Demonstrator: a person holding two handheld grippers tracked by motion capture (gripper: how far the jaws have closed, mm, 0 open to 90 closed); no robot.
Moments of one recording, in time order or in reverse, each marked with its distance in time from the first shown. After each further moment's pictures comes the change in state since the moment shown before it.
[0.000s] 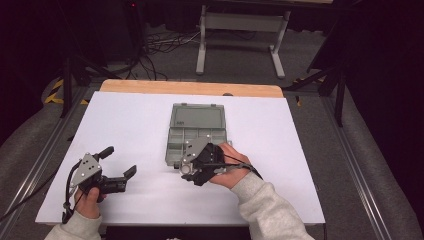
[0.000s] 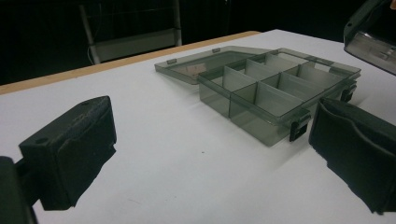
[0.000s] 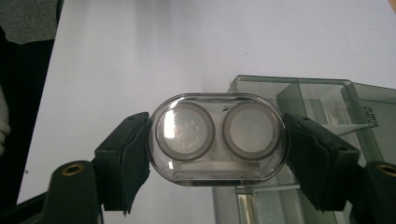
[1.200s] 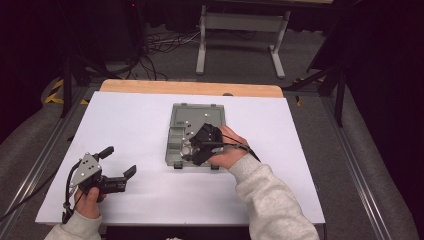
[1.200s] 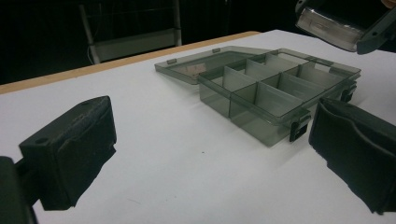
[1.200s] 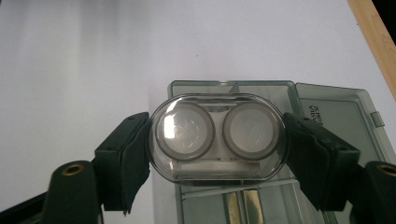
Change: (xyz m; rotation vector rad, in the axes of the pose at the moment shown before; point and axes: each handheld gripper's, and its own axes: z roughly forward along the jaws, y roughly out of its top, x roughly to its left) left arm 0.001 0.000 0.000 -0.001 0.000 -0.001; right arm -0.047 0.010 0.001 0.025 -0.046 0.017
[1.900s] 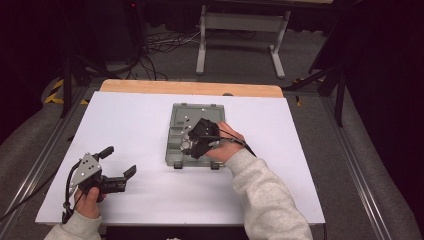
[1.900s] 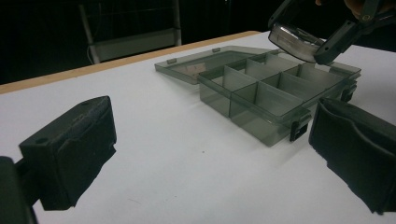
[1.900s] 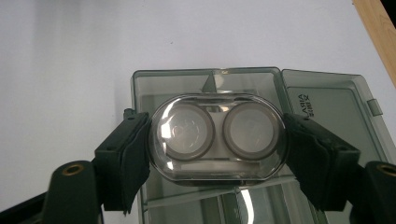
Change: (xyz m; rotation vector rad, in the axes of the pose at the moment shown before) left arm 0.000 0.000 0.000 0.000 -0.001 0.001; right arm -0.023 -0.007 0.023 0.033 -0.015 0.029
